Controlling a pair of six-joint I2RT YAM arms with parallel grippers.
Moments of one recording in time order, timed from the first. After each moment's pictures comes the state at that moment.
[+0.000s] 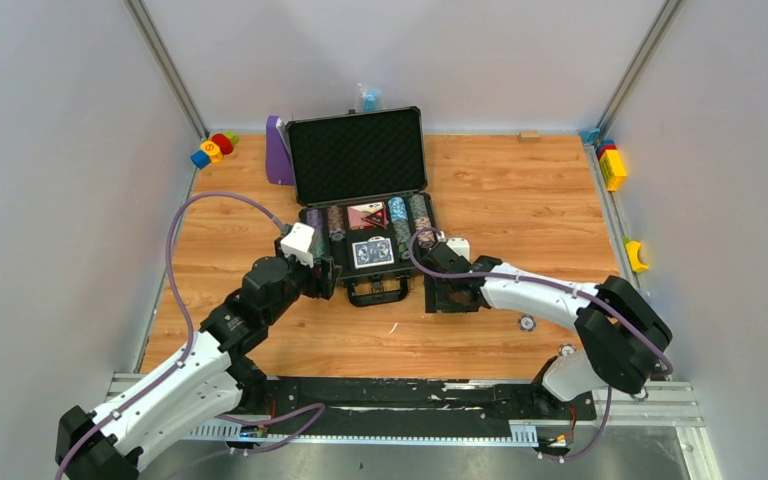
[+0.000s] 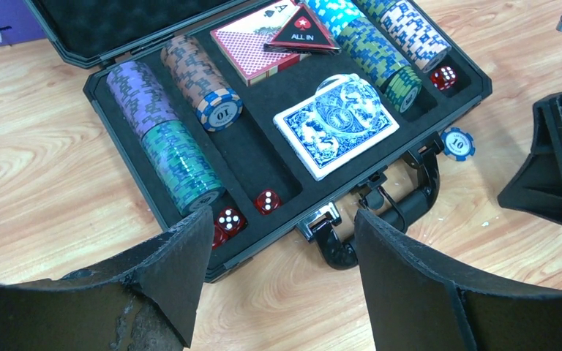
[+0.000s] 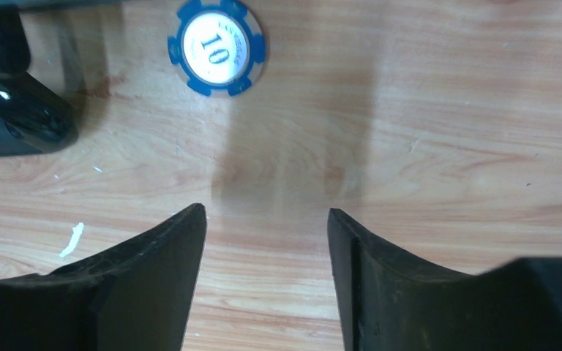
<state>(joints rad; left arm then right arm) -0.67 0.67 0.45 -0.10 -0.19 -0.16 0.83 1.47 0.80 -0.54 0.22 0.74</state>
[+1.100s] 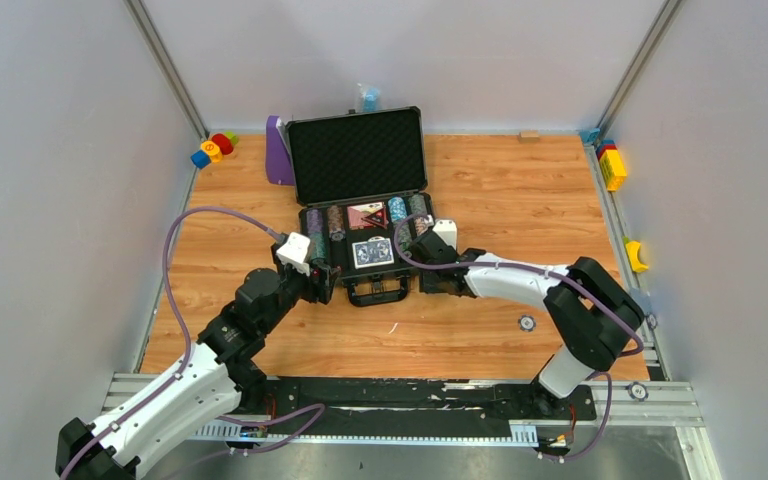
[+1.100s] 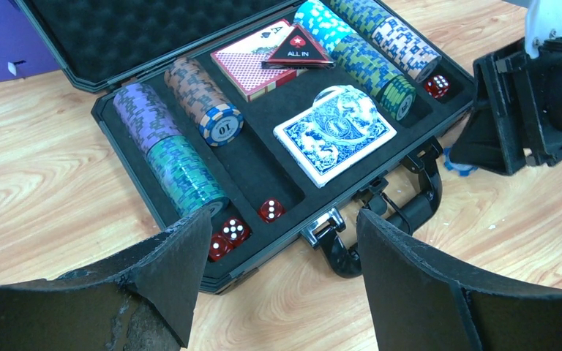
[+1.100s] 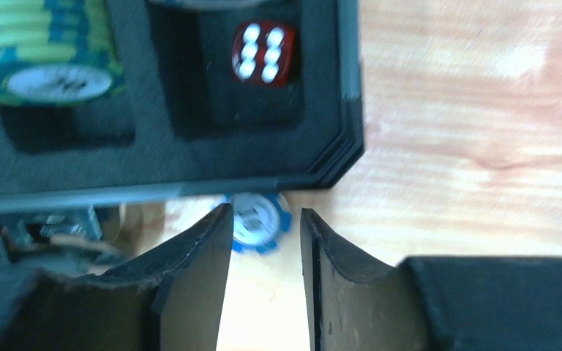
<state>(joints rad) -0.67 0.58 0.35 -0.01 -0.18 -0.10 0.80 1.63 0.88 -0.30 0.35 0.64</state>
